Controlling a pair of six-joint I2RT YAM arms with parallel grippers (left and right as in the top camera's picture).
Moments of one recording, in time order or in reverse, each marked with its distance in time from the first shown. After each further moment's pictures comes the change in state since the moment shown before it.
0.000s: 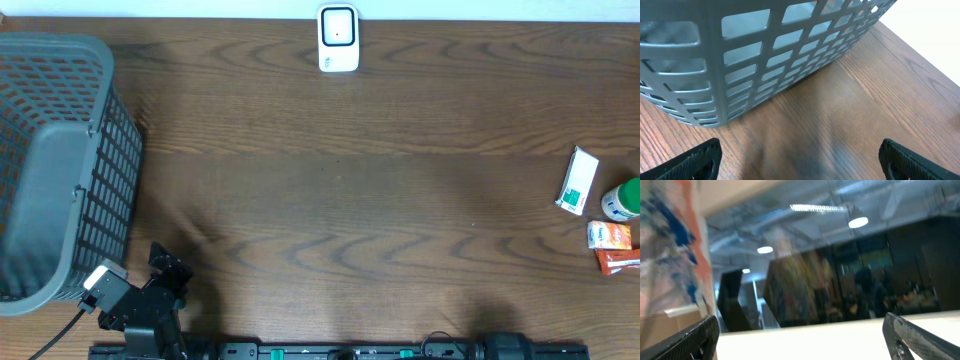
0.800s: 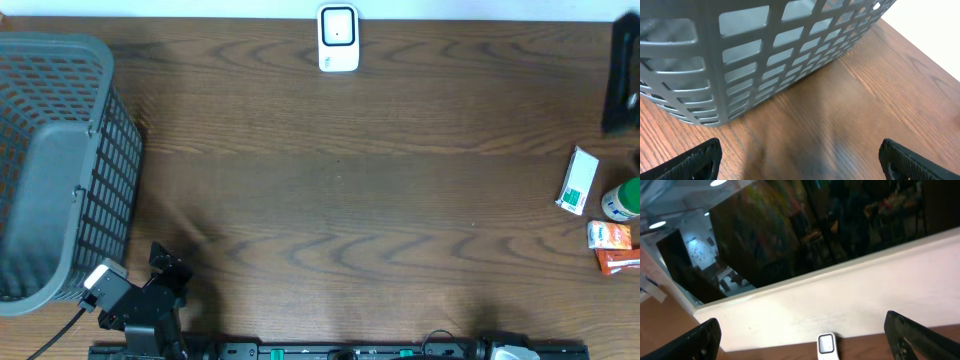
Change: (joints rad) left arm 0.000 0.009 0.000 0.000 0.000 0.000; right arm -0.096 0.810 0.570 -0.264 -0.100 0.035
